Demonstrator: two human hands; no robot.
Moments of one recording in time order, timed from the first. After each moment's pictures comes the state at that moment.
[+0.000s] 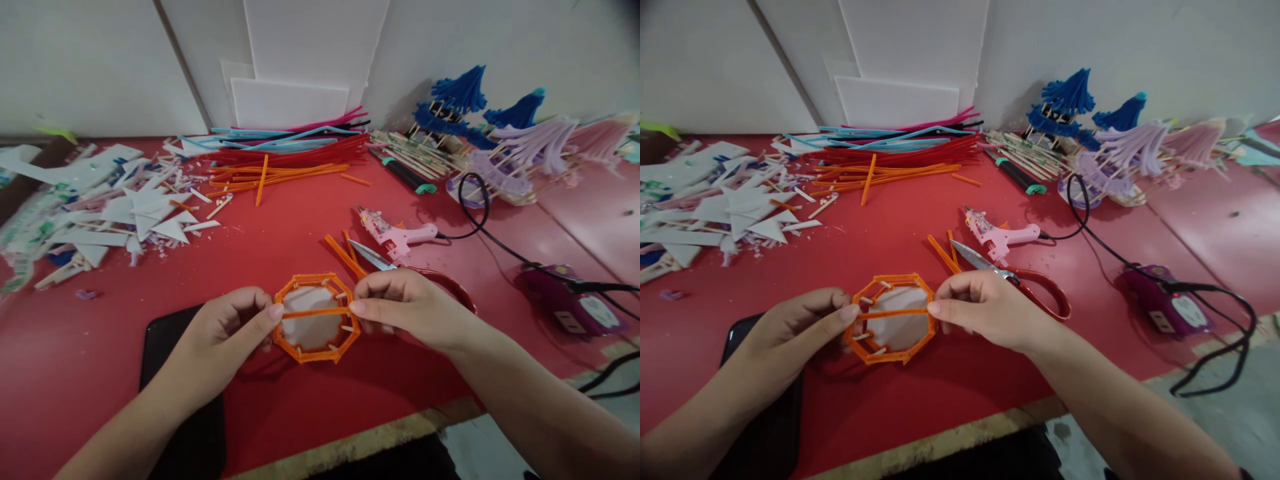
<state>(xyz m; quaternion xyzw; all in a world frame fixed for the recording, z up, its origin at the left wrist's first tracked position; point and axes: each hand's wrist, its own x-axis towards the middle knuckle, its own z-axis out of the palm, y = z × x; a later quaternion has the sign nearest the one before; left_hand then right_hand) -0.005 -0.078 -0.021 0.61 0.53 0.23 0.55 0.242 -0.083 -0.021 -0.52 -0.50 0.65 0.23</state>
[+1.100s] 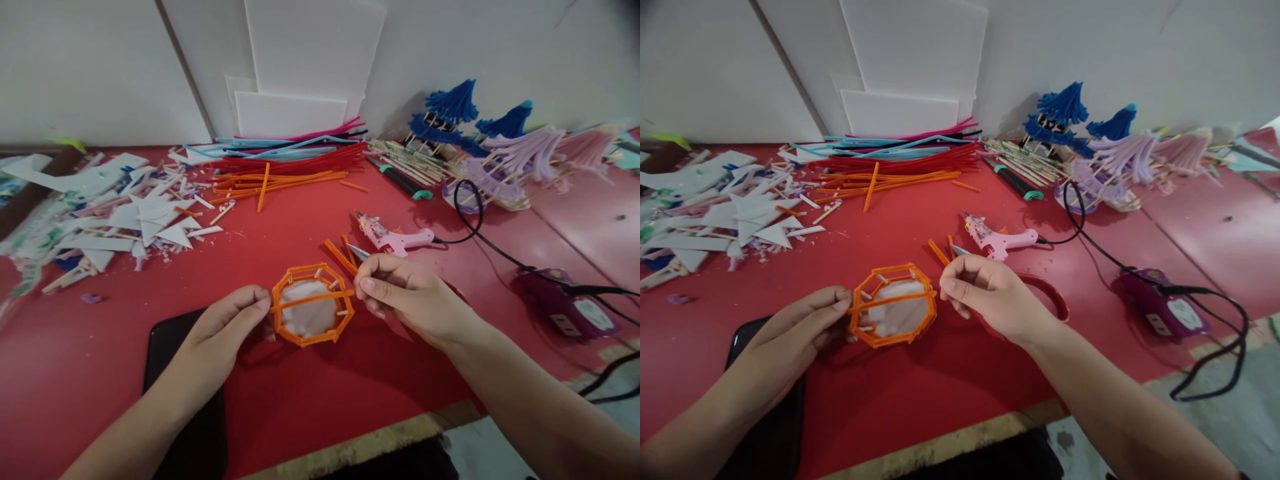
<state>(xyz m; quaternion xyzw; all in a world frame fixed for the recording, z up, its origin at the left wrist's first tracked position) -0.005 -0.079 -0.029 0.49 0.54 0.32 0.60 0.247 -0.077 -0.031 -0.47 -0.48 0.63 0.38</state>
